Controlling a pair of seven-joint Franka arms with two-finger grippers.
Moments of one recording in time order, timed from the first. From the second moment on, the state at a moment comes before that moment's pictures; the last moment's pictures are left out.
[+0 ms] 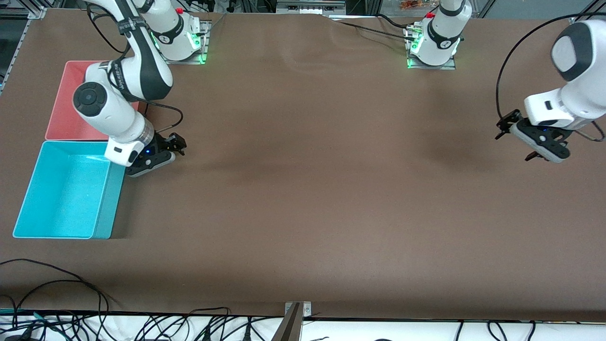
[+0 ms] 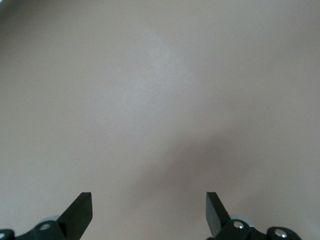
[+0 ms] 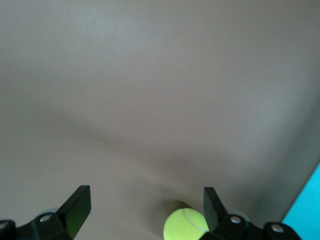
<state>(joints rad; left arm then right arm) -0.06 -0.05 0.16 -2.08 -0.01 2.08 0.83 0.17 0.16 0.02 -2.19 0.01 2.37 -0.26</state>
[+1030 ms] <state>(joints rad) -0.06 -0.05 0.16 -1.76 -0.01 1.60 0.66 0.12 0.17 -0.10 -2.42 0.01 2.46 -0.98</state>
